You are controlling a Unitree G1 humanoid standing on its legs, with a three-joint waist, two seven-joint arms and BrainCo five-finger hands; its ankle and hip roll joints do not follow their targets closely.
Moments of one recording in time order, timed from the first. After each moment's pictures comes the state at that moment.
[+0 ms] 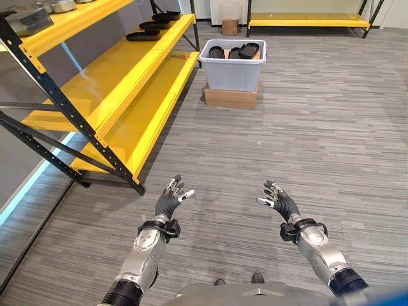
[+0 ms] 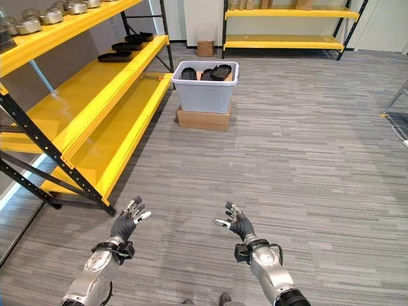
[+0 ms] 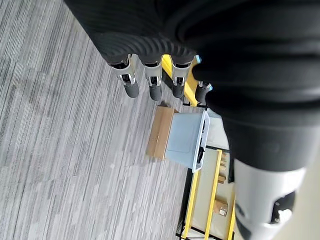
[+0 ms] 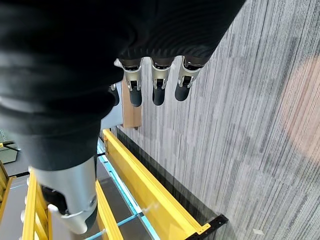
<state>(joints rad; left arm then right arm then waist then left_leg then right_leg) 0.09 0.33 -0.25 0.29 -0.58 -0.14 0.04 -0.02 -0.36 0.40 0.41 0.53 -0.09 0.00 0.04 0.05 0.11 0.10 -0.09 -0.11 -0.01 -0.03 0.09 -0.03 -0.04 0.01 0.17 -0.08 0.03</state>
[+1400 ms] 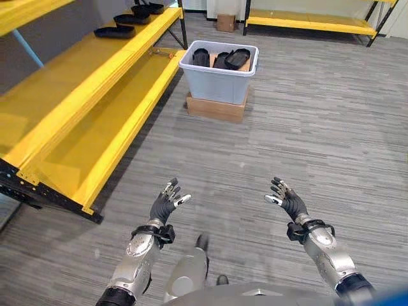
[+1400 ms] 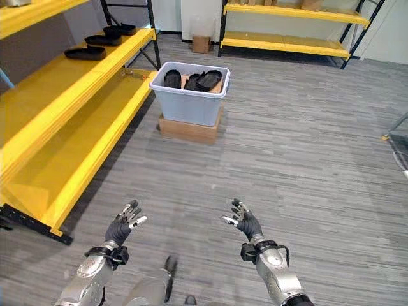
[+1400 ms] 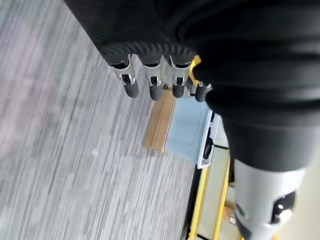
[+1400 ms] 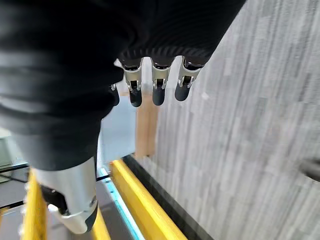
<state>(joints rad) 0.12 0.36 -0.24 0.25 -0.57 -0.12 0.02 0.02 -0.37 0.35 0.40 0.55 -0.11 0.01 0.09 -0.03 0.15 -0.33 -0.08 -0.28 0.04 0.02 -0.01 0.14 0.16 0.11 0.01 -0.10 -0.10</state>
